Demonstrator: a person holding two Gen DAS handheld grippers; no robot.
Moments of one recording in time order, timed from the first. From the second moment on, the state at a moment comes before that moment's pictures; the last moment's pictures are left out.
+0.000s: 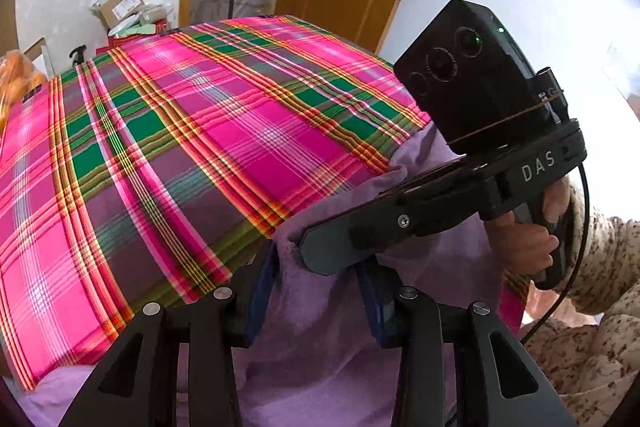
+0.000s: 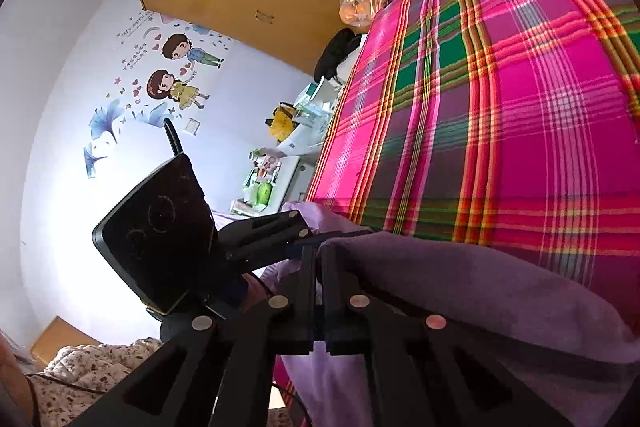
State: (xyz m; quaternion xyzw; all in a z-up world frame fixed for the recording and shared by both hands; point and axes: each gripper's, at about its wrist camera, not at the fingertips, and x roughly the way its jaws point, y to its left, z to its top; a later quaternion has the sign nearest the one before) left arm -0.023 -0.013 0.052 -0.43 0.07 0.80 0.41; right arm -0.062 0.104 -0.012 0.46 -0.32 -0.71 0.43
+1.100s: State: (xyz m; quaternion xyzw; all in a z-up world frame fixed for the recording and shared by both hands) left arm -0.122 -0.045 0.004 -0.51 -0.11 0.81 0.29; right arm -0.027 0.219 -0.002 0.39 -0.27 -0.86 0.18
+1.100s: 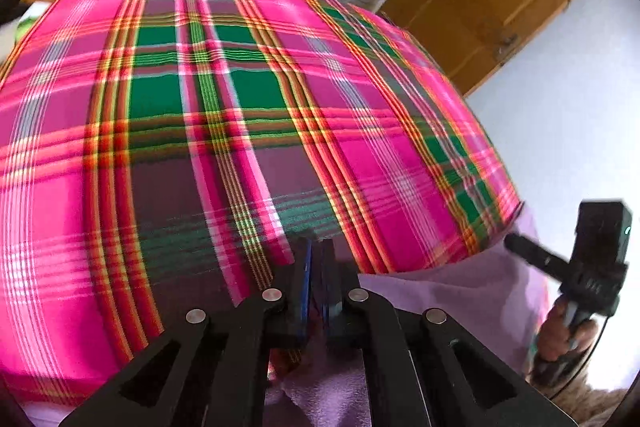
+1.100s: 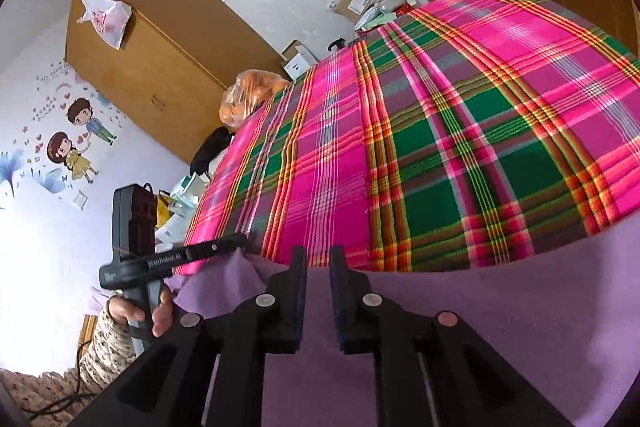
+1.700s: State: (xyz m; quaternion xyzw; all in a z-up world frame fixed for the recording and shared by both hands) left arm -0.109 -0.053 0.017 -0.57 -0.13 0.75 0.31; right arm -0.044 0.217 0.003 0.46 -0.05 -0.86 0.20
